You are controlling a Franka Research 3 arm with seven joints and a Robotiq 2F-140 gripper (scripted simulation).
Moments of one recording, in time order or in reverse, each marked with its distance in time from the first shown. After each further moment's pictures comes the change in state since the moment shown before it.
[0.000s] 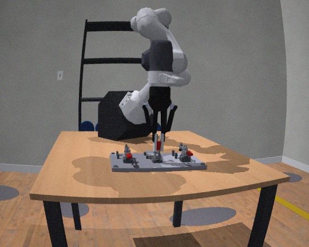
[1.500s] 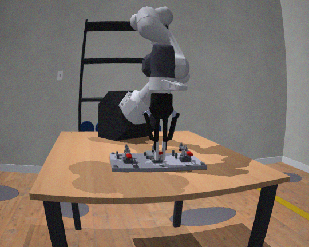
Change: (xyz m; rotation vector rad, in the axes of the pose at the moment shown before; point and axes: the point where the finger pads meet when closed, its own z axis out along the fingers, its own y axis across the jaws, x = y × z) arm 0.035 0.000 0.024 -0.001 0.009 0.001
